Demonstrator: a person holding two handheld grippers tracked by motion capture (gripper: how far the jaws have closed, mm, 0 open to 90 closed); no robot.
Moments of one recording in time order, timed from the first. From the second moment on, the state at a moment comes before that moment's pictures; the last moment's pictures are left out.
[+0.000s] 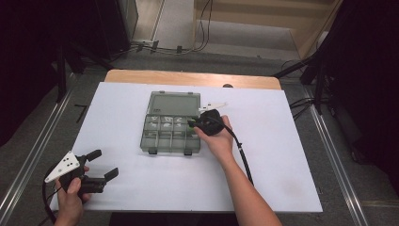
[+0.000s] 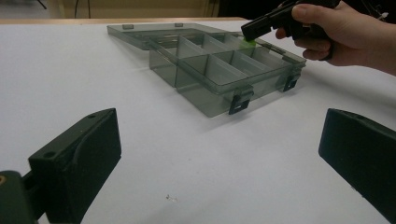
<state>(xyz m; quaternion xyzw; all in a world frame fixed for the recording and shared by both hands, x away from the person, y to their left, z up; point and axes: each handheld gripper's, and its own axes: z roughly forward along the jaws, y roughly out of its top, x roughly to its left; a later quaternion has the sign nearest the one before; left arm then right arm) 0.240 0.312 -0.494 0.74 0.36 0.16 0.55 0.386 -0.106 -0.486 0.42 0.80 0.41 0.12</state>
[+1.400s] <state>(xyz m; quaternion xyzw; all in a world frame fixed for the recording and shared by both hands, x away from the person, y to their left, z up) 0.258 0.294 -0.474 0.76 0.33 0.14 0.54 0.352 -0.137 -0.476 0.42 0.76 0.48 0.12</state>
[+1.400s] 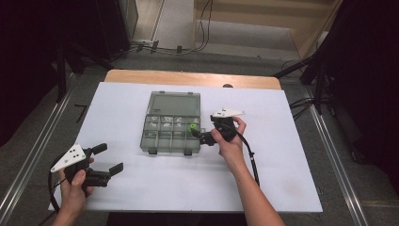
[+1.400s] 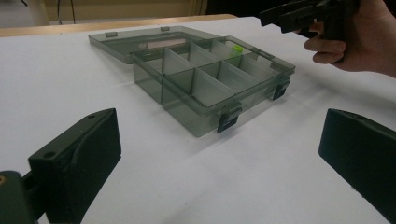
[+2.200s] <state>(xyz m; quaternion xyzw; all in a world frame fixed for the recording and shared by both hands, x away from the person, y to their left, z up) 0.299 0.275 -0.461 0.76 0.34 0.14 0.54 0.354 -0.146 -0.476 0.42 0.76 0.48 0.13</state>
